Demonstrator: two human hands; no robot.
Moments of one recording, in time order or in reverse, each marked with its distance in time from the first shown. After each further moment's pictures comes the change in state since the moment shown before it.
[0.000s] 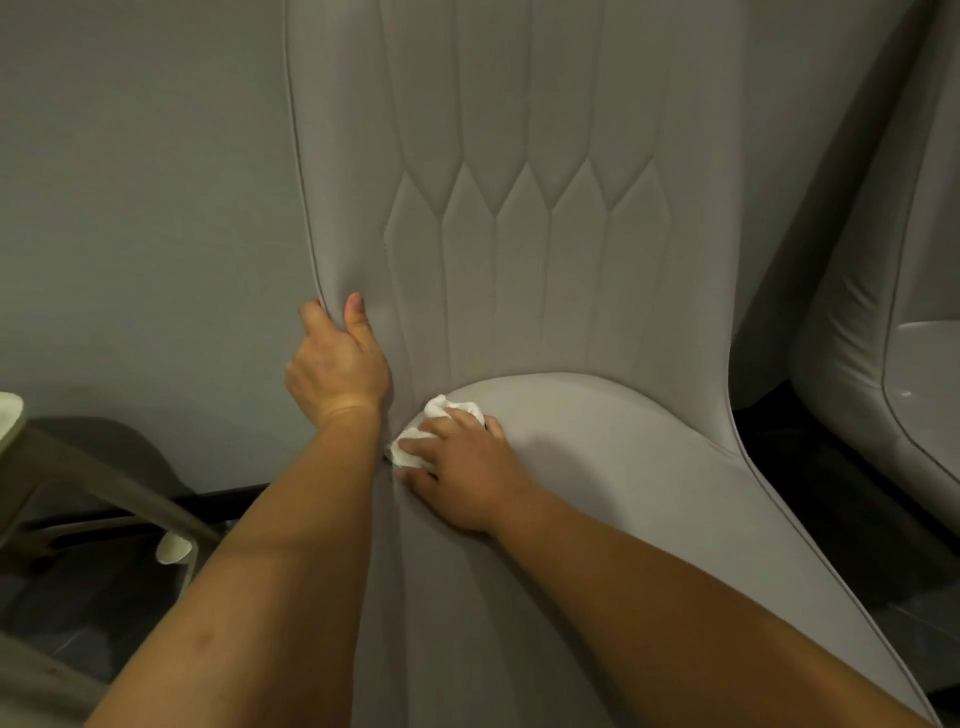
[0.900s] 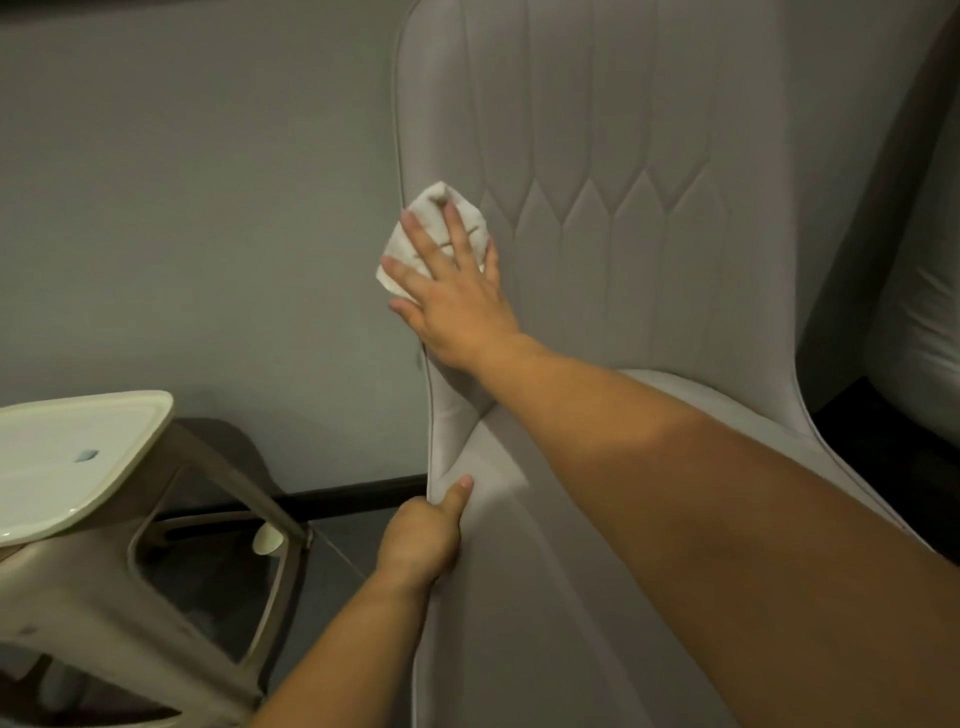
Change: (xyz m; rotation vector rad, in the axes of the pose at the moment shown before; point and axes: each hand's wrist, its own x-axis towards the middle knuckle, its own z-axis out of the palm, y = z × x) left_hand -0.116 -0.086 -0.094 -0.069 -0.901 -0.482; right_hand 0.117 -0.071 -0.088 -0.248 0.421 -0.131
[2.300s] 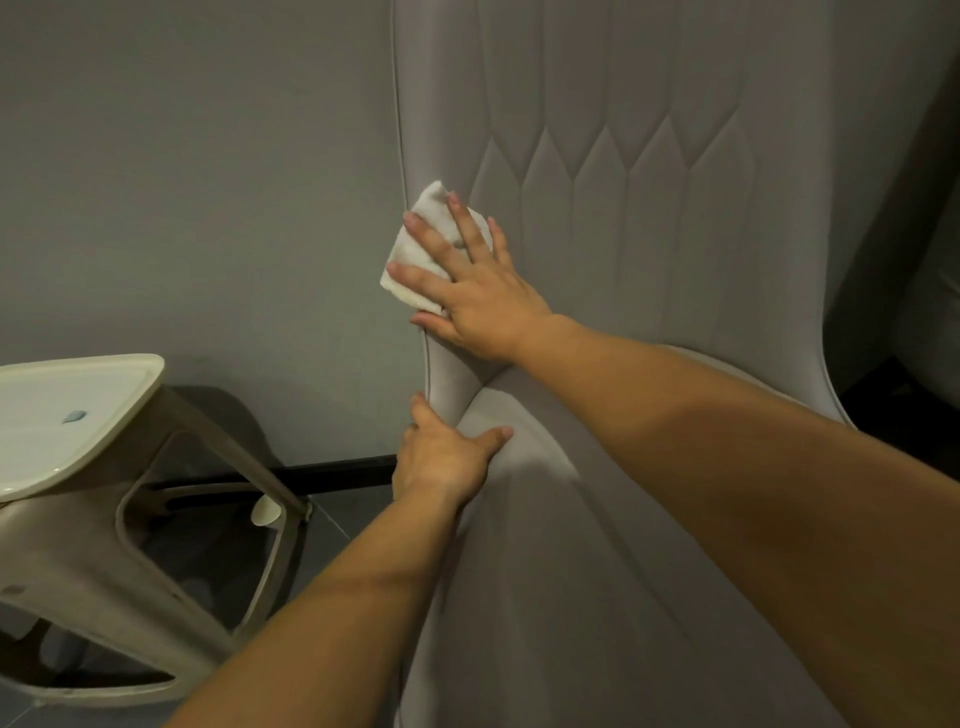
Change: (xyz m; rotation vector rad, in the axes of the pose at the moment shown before) left_hand 0.014 0.041 0.019 0.172 0.183 0.128; right_hand -0.027 0.036 0.030 -0.102 0.052 -0.306
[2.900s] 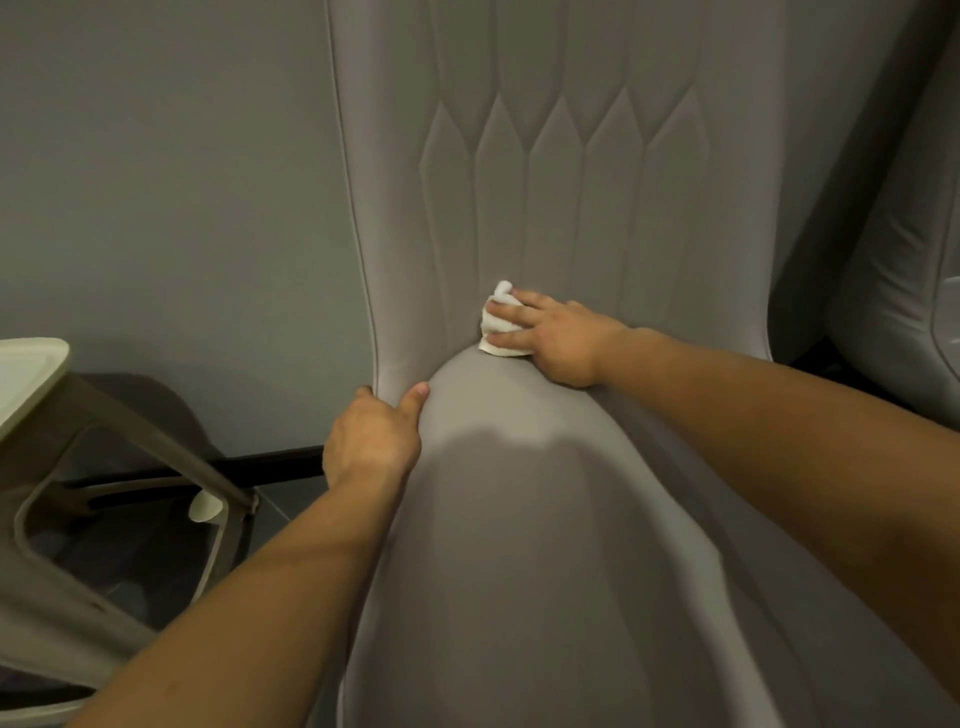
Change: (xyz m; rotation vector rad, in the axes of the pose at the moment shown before) left_hand 0.030 -0.009 0.005 0.099 0.194 0.028; right_hand -0.117 0.083 0.014 0.013 -0.628 0.047
